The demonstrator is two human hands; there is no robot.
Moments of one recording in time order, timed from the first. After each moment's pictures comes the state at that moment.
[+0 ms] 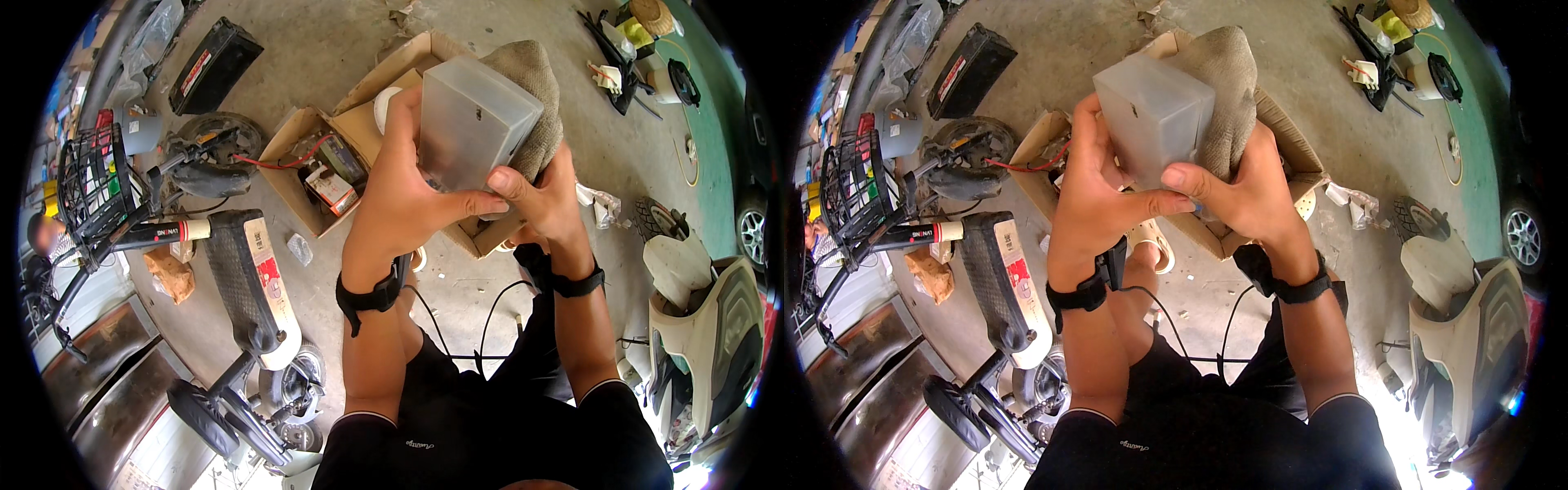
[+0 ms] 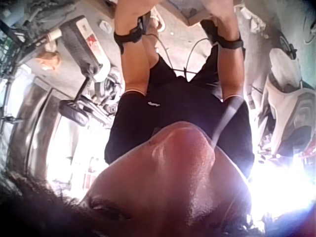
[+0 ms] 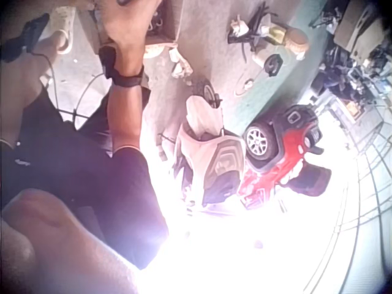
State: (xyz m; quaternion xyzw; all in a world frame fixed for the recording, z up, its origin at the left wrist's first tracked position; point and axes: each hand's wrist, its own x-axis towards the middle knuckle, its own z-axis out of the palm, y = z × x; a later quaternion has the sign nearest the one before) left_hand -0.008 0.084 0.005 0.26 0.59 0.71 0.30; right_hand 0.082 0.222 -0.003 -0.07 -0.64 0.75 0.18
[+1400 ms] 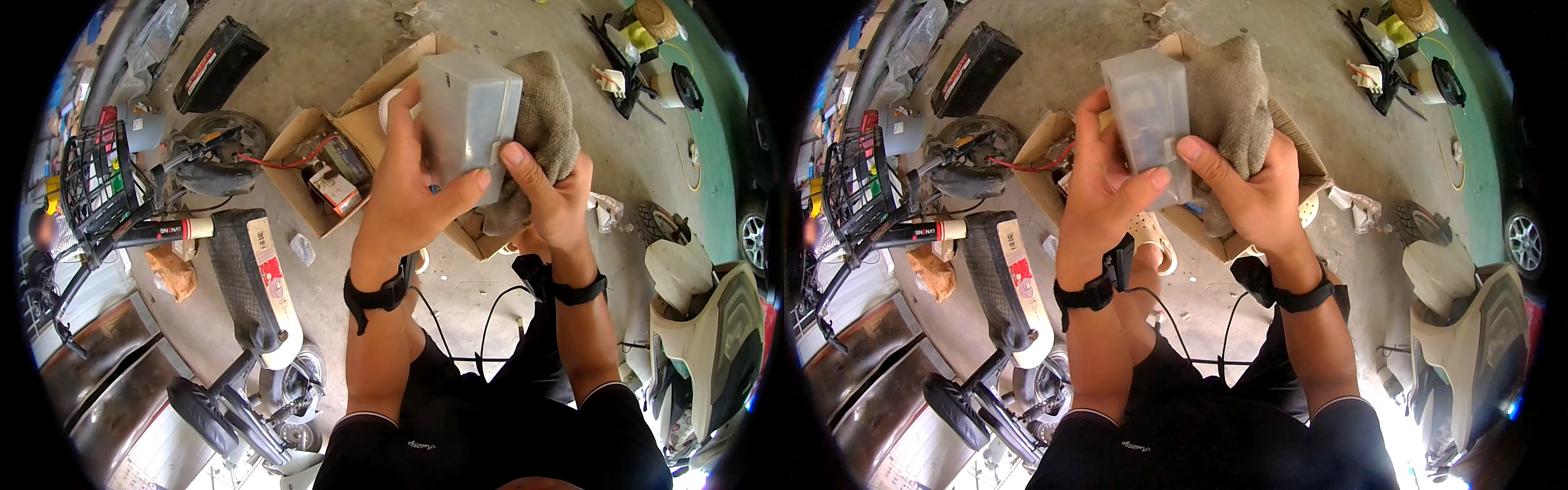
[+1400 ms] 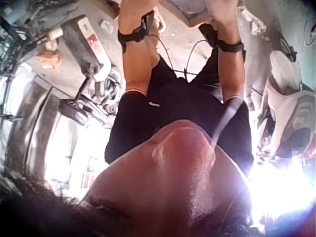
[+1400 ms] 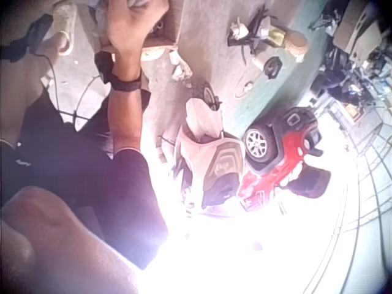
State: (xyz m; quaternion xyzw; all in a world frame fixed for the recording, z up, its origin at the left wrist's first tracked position) left_hand -0.007 0.083 0.006 0.22 0.53 0.76 0.32; right_hand 0.081 0.214 0.007 -0.13 -0.65 0.71 0.24
